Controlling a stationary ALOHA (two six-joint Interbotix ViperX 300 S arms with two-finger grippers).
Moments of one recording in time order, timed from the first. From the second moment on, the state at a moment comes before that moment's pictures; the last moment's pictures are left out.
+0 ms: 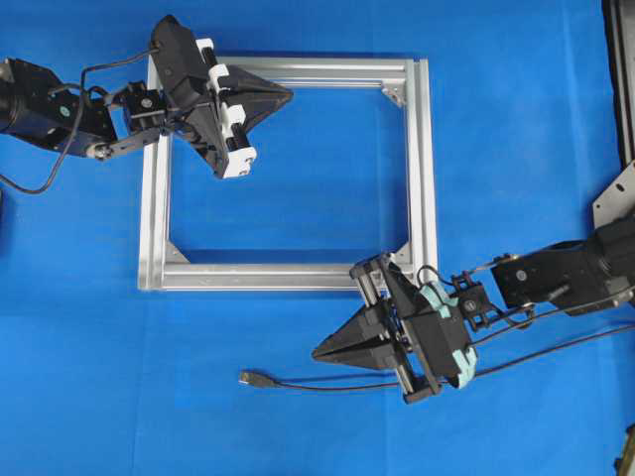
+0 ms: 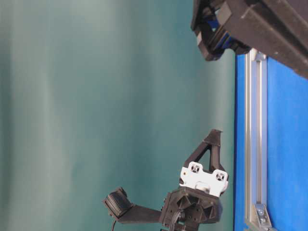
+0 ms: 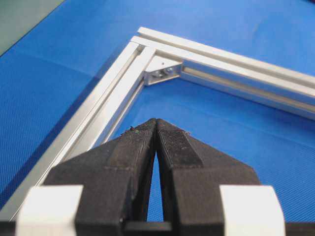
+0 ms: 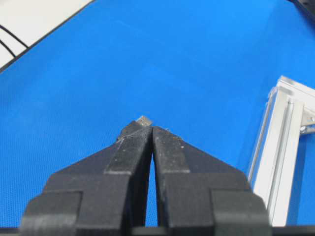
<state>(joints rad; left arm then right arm) 0.28 0.16 0.84 -0.11 -0.78 0.00 0.28 0.16 0.83 -0.11 -0.78 0.00</state>
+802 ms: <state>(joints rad) 0.28 0.15 0.84 -0.09 -0.72 -0.01 0.37 0.12 0.75 -0.04 -0.58 0.15</state>
